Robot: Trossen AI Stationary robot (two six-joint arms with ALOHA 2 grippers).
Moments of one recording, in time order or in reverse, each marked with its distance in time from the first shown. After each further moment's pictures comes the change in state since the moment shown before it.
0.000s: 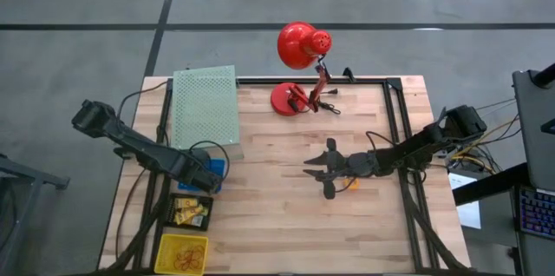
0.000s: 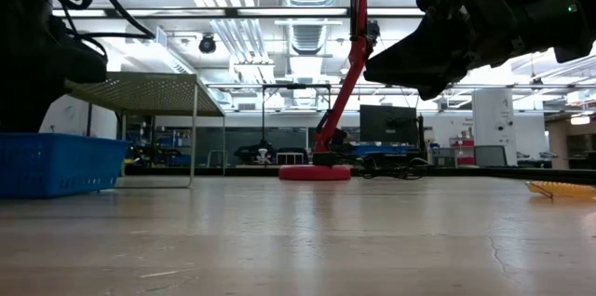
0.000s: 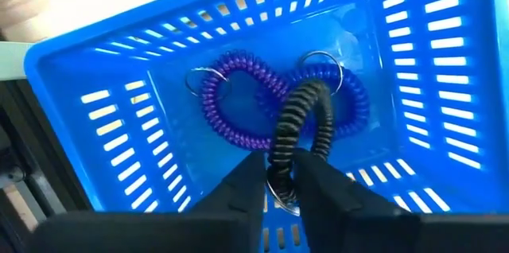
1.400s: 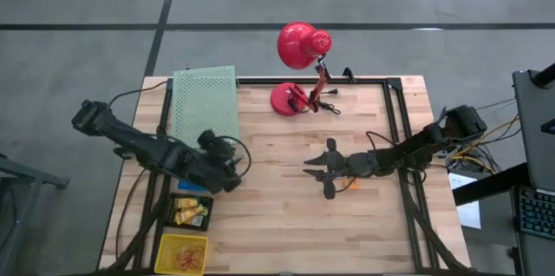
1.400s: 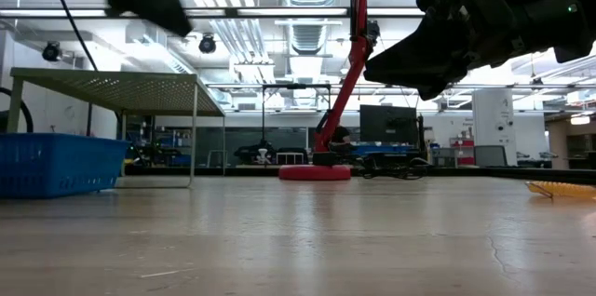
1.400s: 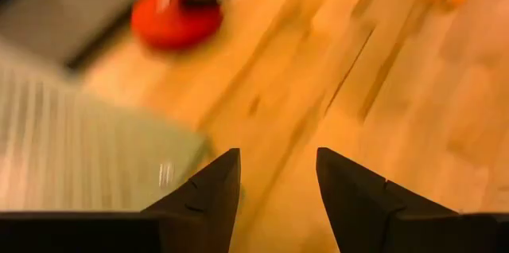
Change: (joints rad) left arm 0.001 -0.002 0.320 0.179 -0.623 0.863; right arm 0.000 0.000 0.000 0.000 0.000 0.000
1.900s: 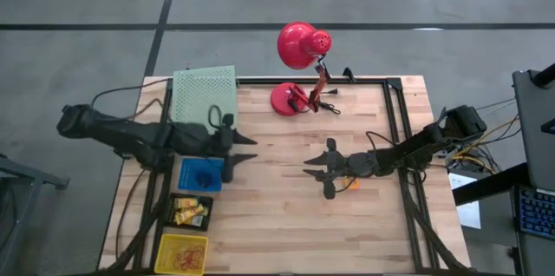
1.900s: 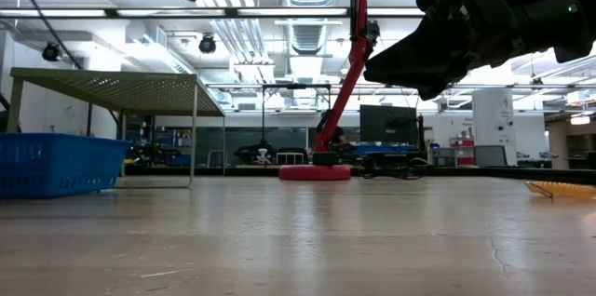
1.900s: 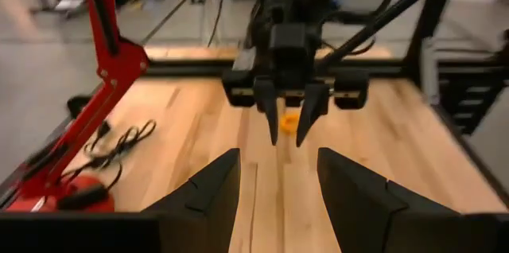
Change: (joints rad) left arm 0.242 -0.211 -0.207 0.772 0.474 0.742; right arm 0.000 0.000 0.000 0.000 0.000 0.000
